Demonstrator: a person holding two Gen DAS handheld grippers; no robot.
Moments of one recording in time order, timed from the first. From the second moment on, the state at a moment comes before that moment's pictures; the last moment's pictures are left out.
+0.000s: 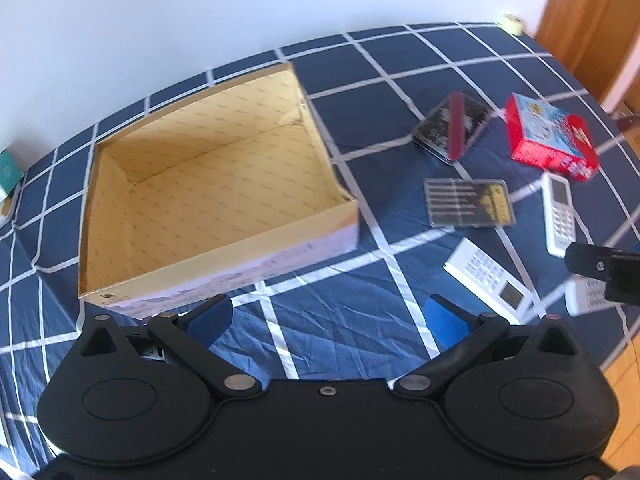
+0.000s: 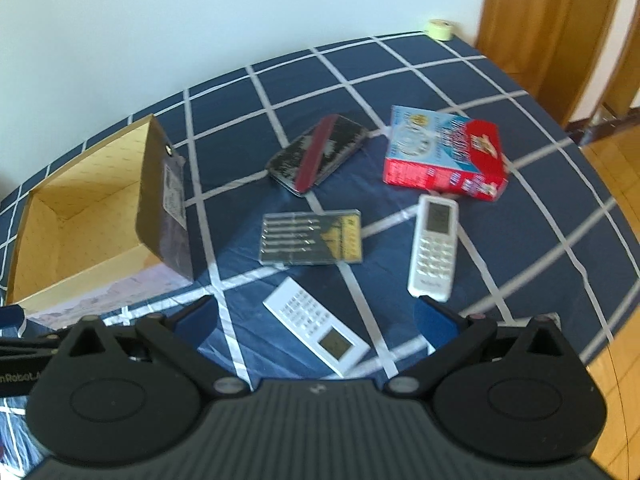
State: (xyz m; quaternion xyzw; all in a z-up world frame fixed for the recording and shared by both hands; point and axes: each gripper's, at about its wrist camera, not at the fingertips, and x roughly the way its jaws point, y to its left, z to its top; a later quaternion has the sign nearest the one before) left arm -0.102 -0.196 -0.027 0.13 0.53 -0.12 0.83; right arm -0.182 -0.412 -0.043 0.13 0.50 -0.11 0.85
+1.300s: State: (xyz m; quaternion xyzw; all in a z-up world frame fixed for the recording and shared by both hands) left arm -0.146 -0.397 -0.122 0.13 0.61 -0.17 0.76; right arm -0.232 -0.615 -0.121 0.19 0.58 -0.12 0.78
